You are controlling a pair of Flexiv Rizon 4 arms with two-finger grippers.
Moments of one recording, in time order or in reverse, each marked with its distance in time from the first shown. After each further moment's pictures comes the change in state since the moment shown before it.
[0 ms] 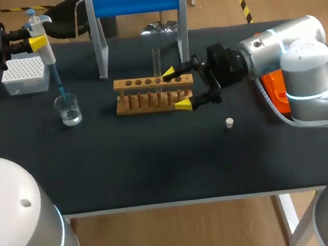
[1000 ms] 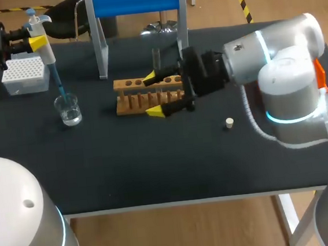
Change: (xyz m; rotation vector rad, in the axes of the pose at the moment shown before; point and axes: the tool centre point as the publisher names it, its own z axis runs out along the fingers) left arm 0.000 0.000 0.000 0.001 0.000 -0.001; right arm 0.010 0.031 0.064 0.195 -0.196 0.114
